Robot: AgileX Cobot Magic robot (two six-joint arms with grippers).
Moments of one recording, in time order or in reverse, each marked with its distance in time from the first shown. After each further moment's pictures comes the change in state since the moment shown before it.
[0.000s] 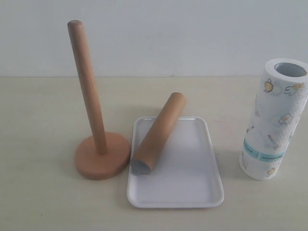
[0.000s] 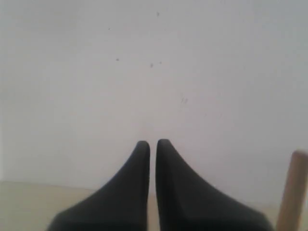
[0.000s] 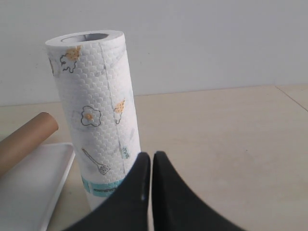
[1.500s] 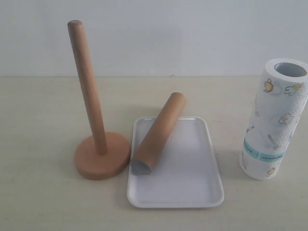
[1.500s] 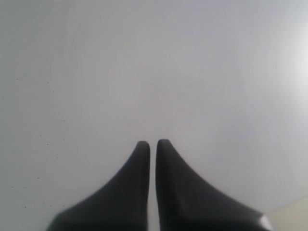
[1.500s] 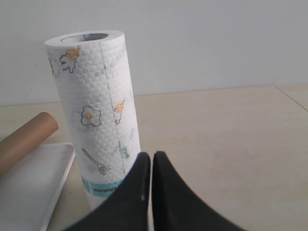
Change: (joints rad) left arm -0.627 0.369 -0.417 0.921 -0.065 -0.821; right arm 0.000 0.000 0.000 0.000 0.000 0.000
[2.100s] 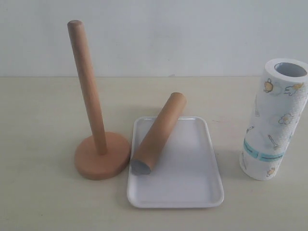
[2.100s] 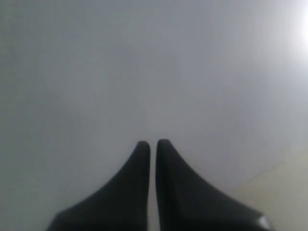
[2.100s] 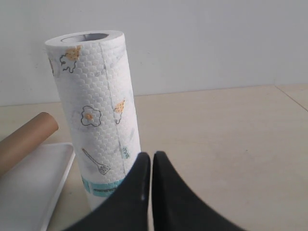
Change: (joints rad) left arm 0.000 0.241 -0.145 -0.003 -0.096 -0.002; right arm 0.000 0.000 0.000 0.000 0.000 0.000
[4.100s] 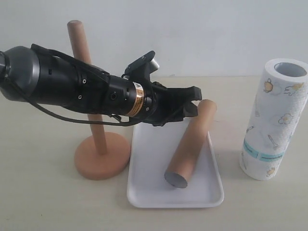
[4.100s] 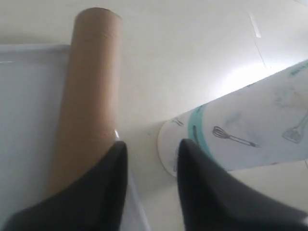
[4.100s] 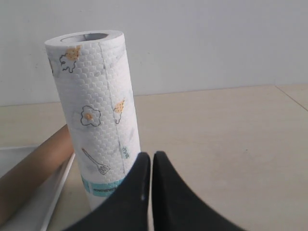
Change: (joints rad) left arm 0.051 1.143 -0.246 -0.288 -0.343 -0.332; right arm 0.000 0.000 0.000 0.000 0.000 0.000
